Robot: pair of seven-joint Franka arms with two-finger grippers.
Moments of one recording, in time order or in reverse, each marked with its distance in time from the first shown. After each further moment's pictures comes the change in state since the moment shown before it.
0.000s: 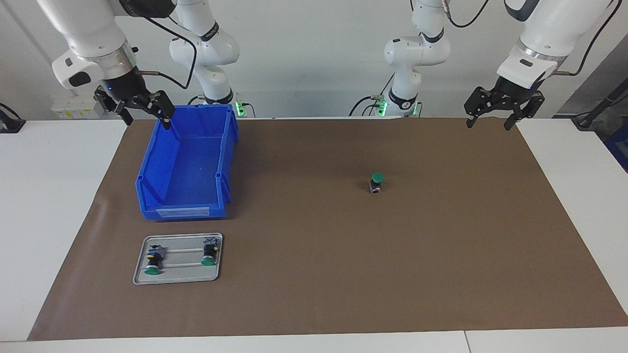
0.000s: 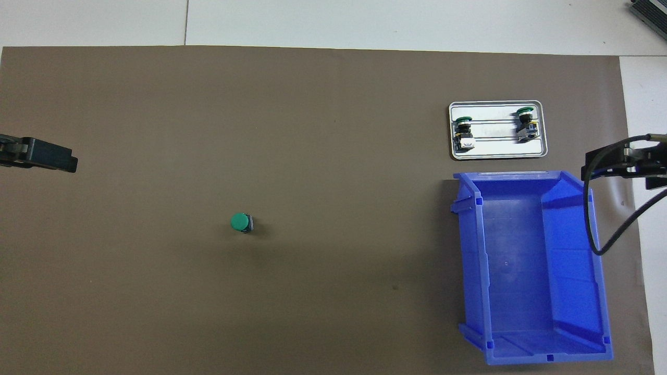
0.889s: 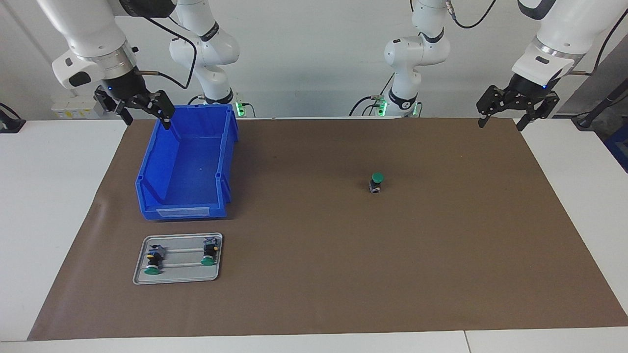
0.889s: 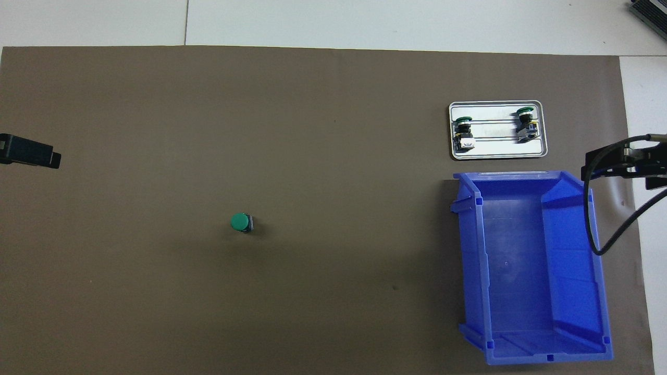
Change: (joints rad) left arm 0.031 0.005 0.002 0.012 -0.008 0.010 0.059; right arm 0.000 0.000 0.000 0.000 0.000 0.000 0.000
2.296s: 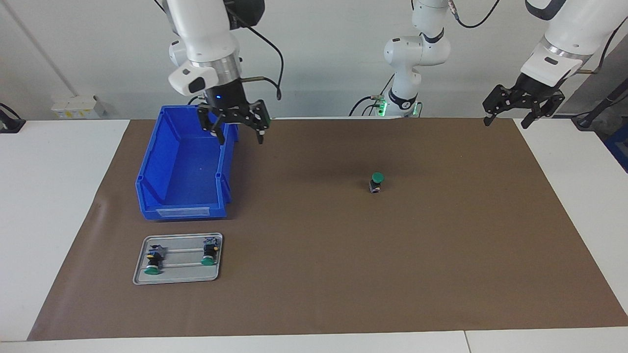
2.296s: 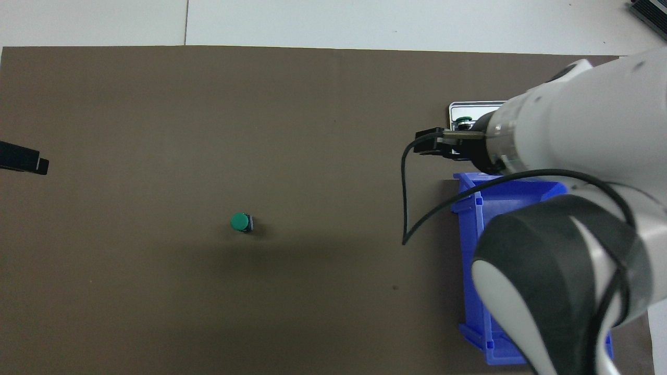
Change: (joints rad) left arm -0.084 -0.005 0.120 -0.009 -0.004 -0.024 0.002; right arm 0.333 0.088 0.072 -0.053 0.057 0.403 0.355
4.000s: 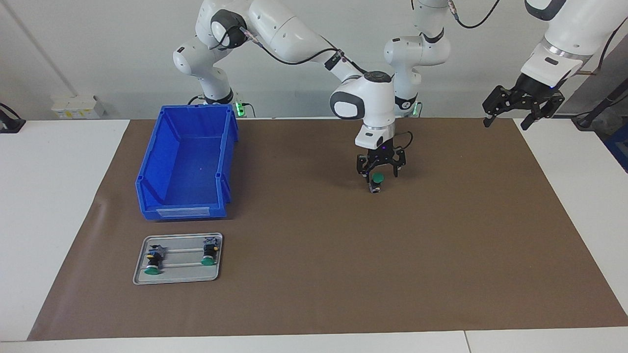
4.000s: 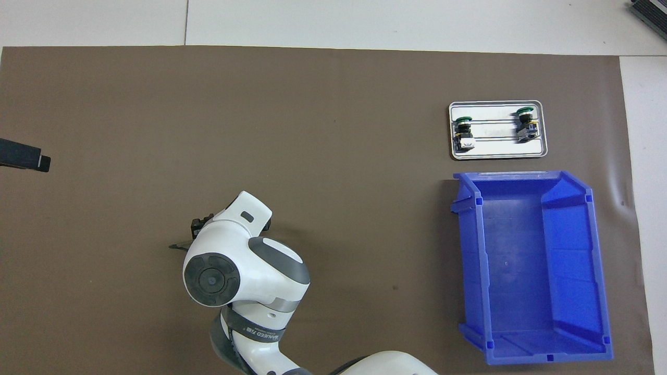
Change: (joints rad) left arm 0.000 0.000 0.001 -0.005 -0.009 0.017 0.000; right arm 0.500 0.555 -0.007 0.126 -0.284 0.533 0.435
